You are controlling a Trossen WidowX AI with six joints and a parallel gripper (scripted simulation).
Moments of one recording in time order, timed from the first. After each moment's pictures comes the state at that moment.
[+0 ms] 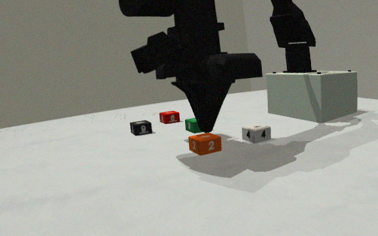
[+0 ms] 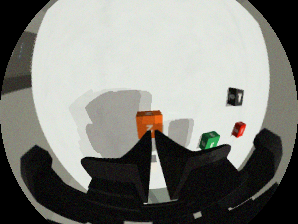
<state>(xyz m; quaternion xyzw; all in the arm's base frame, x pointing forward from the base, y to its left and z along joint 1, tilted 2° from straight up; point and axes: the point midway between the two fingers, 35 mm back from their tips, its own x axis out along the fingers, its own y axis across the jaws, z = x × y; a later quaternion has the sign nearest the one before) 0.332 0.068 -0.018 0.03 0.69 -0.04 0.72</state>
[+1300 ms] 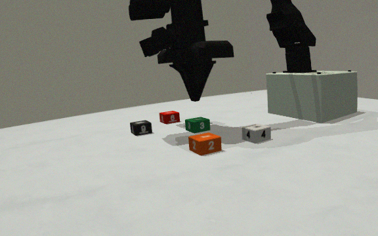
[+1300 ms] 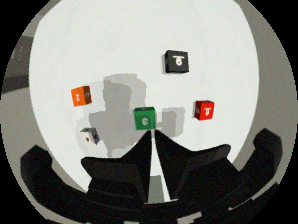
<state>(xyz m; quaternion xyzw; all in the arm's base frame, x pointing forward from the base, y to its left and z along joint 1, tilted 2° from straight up) 0.272 -0.050 0.008 0.02 0.69 -0.04 0.72</state>
